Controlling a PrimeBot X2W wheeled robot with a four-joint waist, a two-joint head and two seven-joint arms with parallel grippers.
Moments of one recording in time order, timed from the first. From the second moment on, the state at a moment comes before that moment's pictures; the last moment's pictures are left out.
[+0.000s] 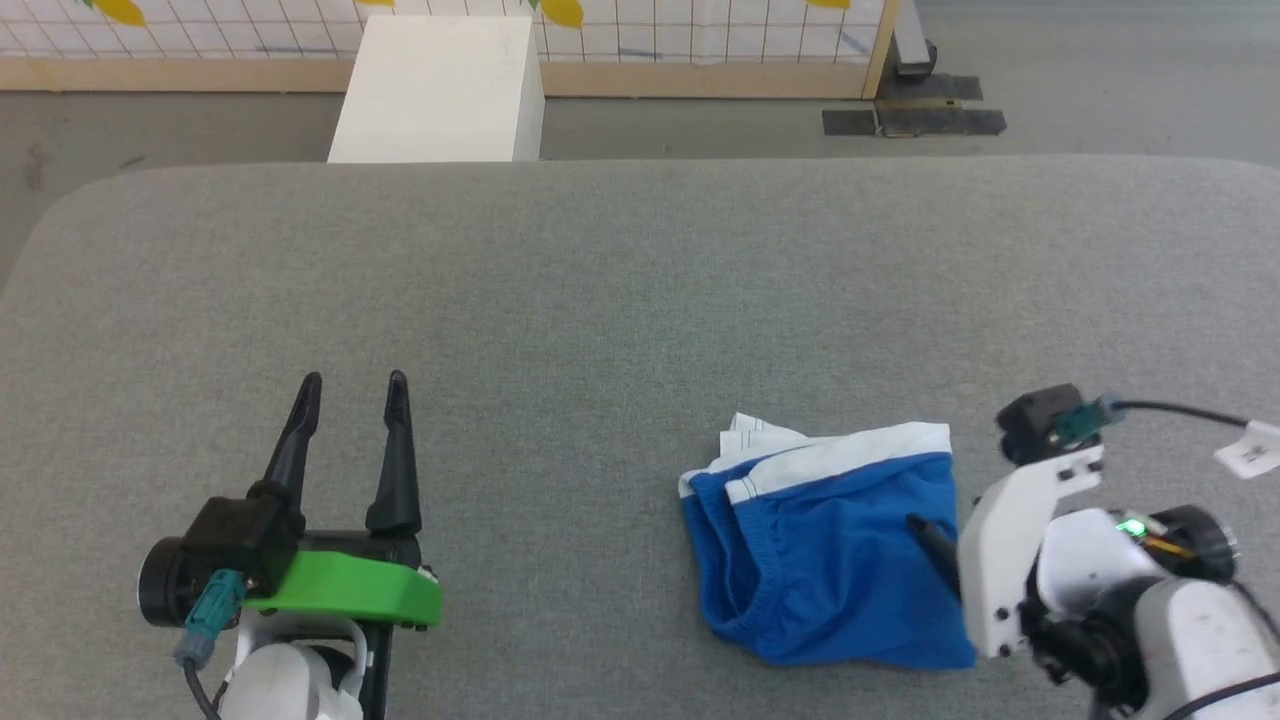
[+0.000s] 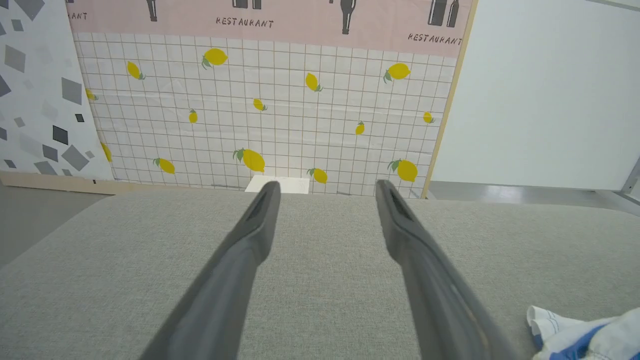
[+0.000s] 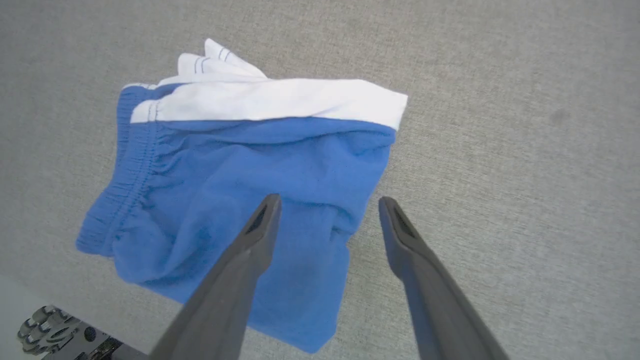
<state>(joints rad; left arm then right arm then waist) -0.08 0.08 0.00 0.02 -0.16 -0.07 -0.26 -0.14 -0.14 0.07 -0.07 0.24 0.13 0.91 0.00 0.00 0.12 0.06</state>
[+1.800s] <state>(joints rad) -0.09 0.21 0.09 -0.27 -0.08 -0.06 -0.11 -0.79 -0.58 0.48 0.62 0.42 0.13 0.46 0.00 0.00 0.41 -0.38</state>
